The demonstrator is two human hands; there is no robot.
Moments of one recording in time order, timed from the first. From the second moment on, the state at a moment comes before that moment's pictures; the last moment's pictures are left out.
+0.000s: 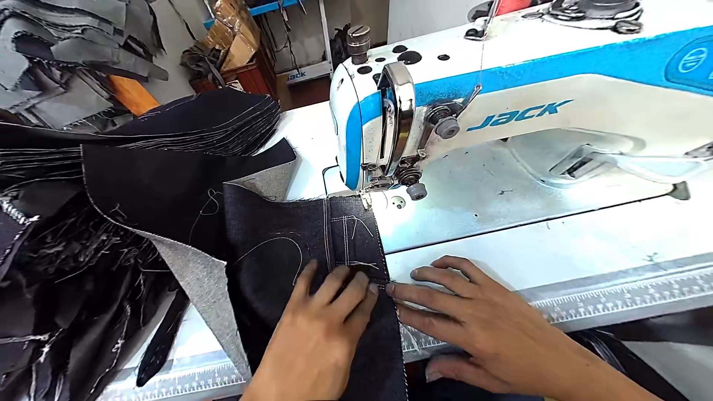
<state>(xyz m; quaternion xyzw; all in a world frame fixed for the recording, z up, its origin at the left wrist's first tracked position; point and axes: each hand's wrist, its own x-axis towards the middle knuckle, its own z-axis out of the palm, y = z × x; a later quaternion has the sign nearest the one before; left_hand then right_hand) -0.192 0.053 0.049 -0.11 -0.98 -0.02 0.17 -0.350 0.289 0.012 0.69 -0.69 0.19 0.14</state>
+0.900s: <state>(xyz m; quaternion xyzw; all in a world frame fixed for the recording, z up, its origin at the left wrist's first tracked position) -0.324 -0.030 0.057 -0.07 -0.99 -0.08 0.07 -0.430 0.234 0.023 0.61 -0.74 0.21 0.18</state>
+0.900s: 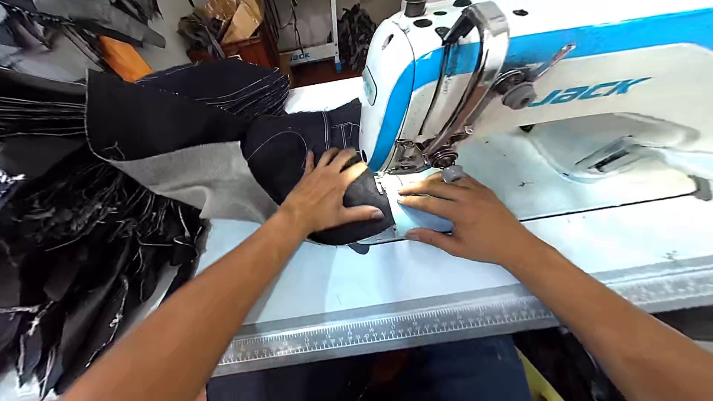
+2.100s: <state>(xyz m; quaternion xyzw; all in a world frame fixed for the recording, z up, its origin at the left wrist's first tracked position) 0.093 -0.065 -0.070 0.25 -0.74 -0.47 0.41 -0.218 0.153 -0.055 0.21 -0.69 0.48 -0.50</state>
